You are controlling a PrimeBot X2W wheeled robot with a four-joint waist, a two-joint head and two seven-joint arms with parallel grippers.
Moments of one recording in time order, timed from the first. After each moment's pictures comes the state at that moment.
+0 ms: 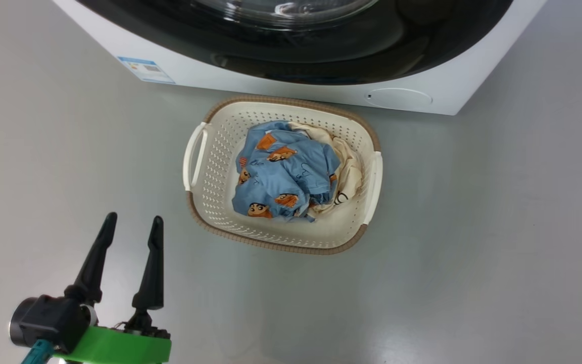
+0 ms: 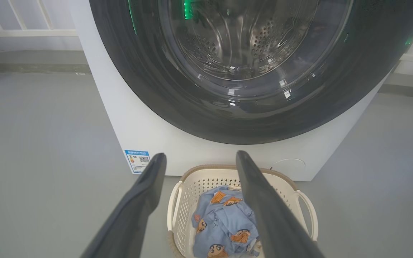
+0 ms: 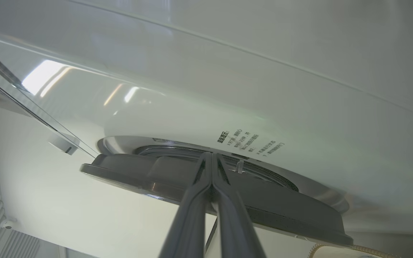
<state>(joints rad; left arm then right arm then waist) -0.07 0.04 -0.05 -0.06 -0.22 -0.13 -0.26 -0.81 -0.34 -0.22 0.29 1.57 0.13 0.58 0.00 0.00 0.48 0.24</state>
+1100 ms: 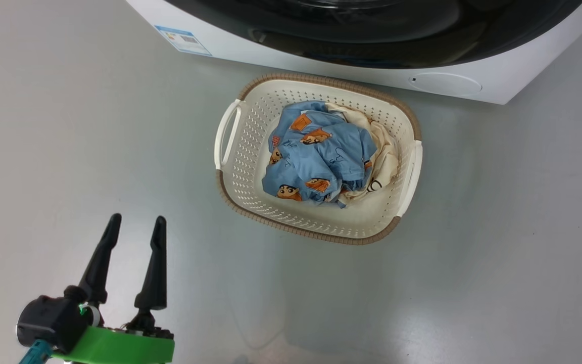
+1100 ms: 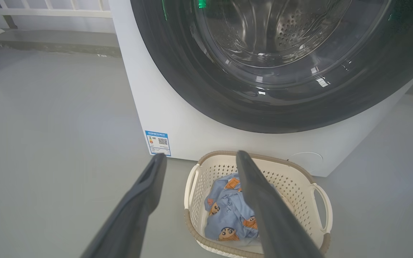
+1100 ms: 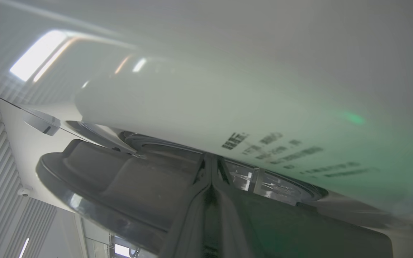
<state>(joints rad) -0.06 0.03 -0.06 -0.06 -0.27 -0.13 -0.26 -0.96 -0.37 -0.12 0.33 1.55 0.13 0.59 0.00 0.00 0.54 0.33</state>
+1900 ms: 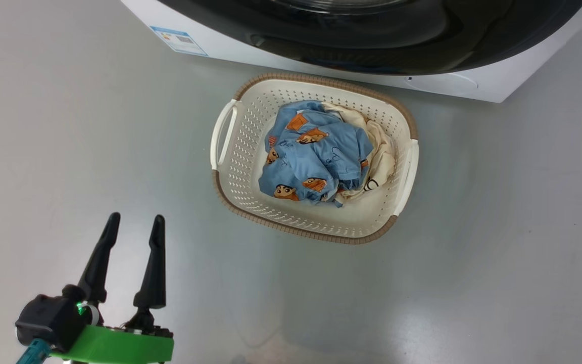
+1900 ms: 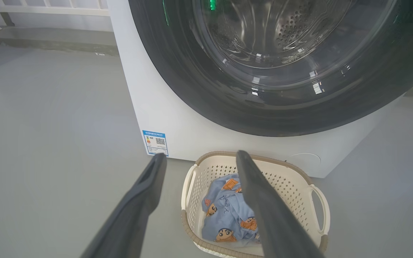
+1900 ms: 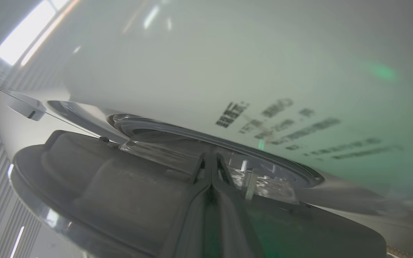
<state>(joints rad) -0.07 0.03 -0.06 -0.06 -0.28 -0.13 -0.26 -0.97 -0.38 -0.06 0.35 1.54 0.13 0.61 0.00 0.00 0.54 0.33</state>
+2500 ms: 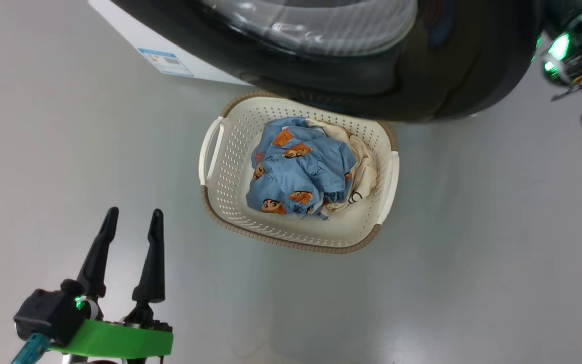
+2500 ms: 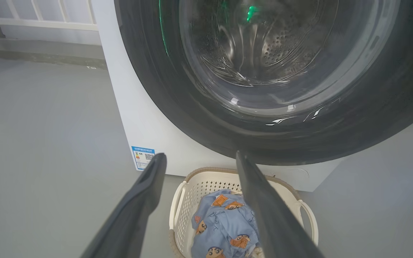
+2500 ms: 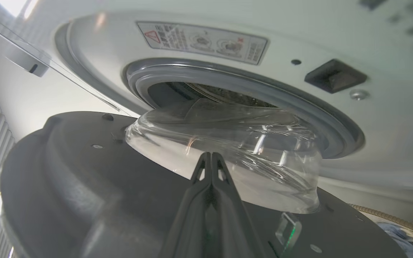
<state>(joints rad) -0.09 0.03 -0.06 -0.05 -0.29 -0.13 -0.26 -0.95 -0.33 0.04 0.33 1.54 0.13 0.65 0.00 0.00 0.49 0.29</state>
